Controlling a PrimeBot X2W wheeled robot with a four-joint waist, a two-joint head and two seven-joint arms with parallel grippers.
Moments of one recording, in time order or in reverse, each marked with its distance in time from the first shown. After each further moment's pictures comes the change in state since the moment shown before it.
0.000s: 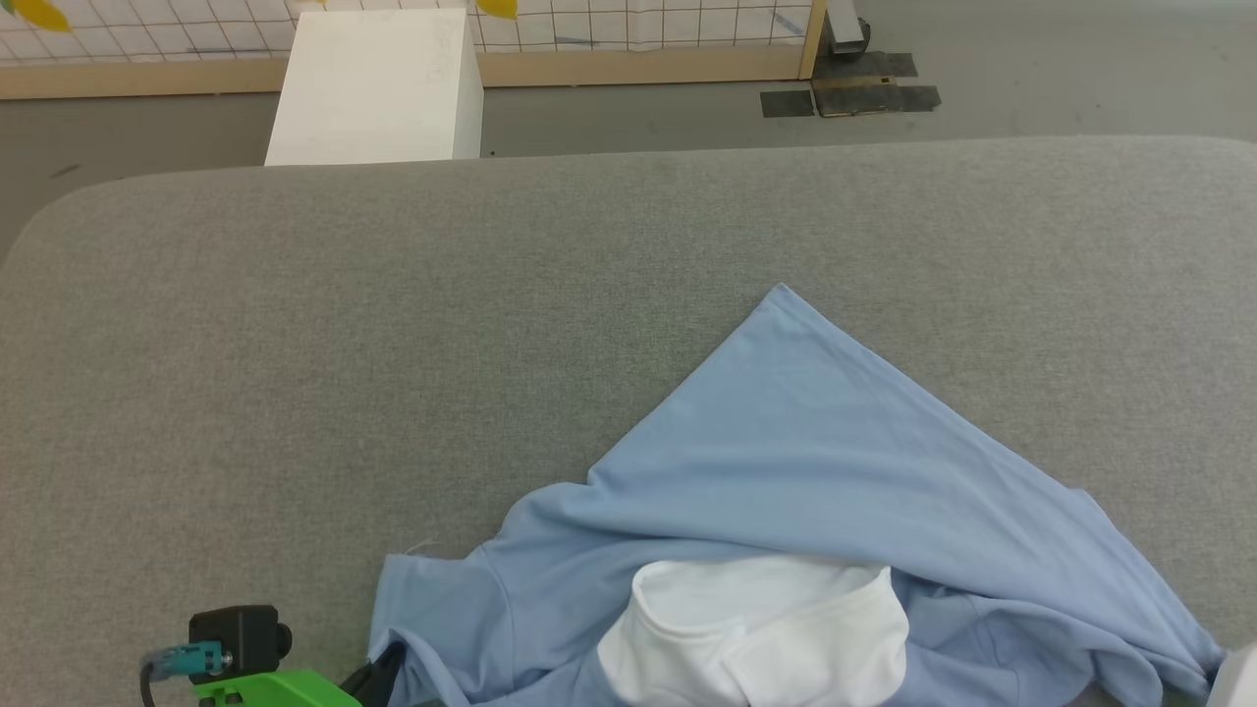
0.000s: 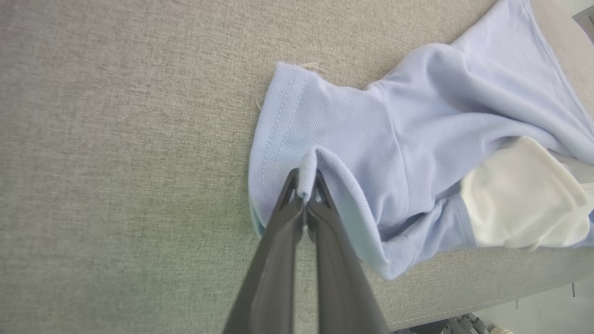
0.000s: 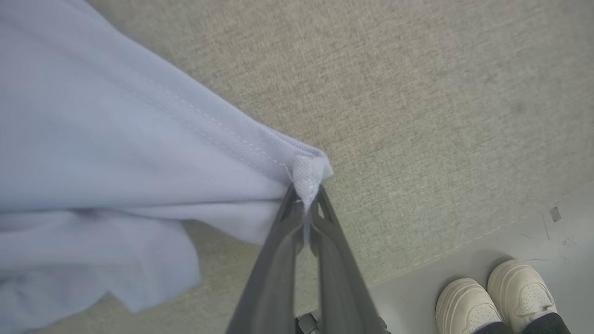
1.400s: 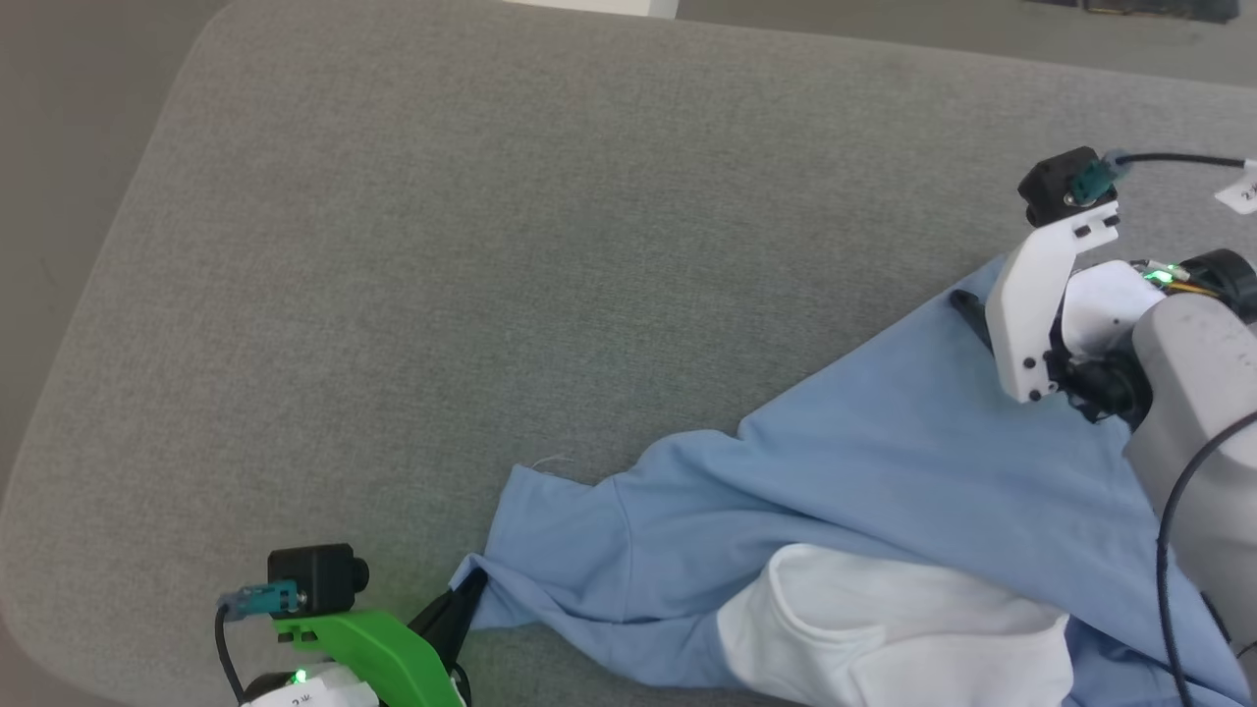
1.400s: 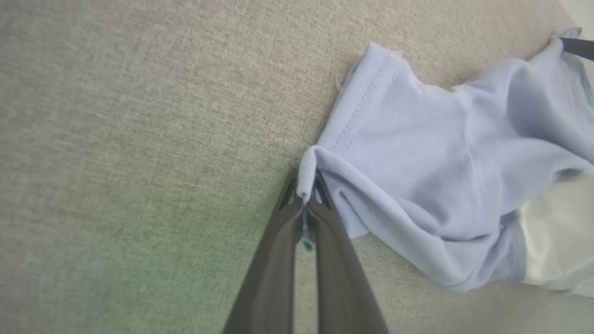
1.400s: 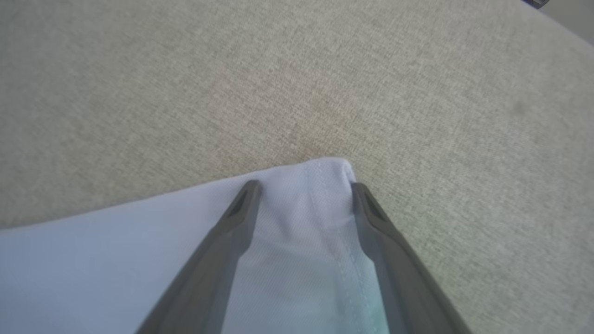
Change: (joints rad) left arm -0.155 -0.072 -0.088 0.113 -0.012 -0.081 -0.086; right arm -0.840 -0.279 0.907 0.589 0.256 0.000 -0.180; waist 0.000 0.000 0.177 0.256
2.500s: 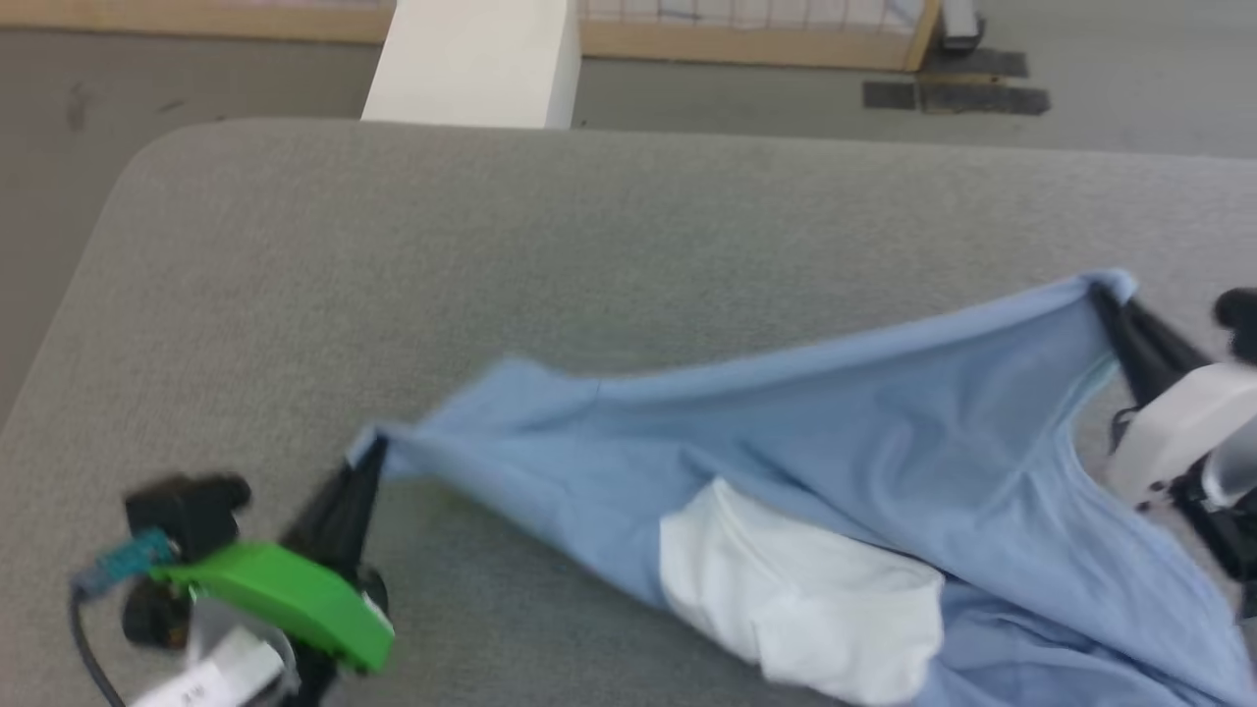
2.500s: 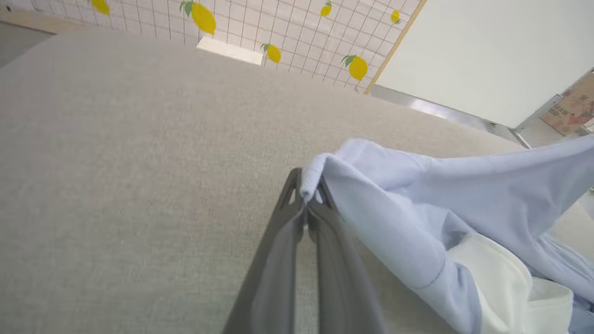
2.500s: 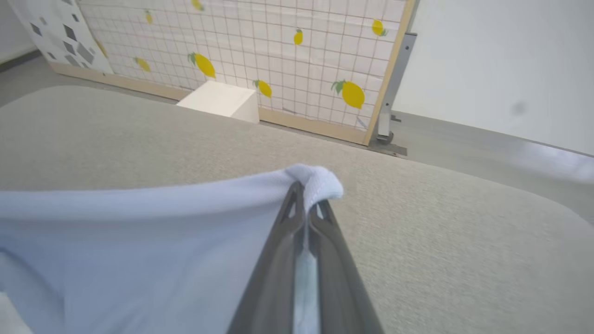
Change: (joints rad) left arm -0.052 0.069 0.091 -0.127 0.066 -0.014 -0.182; right arm 0.489 -0.054 -0.337 -0.577 -0.030 0.000 -0.351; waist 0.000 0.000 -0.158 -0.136
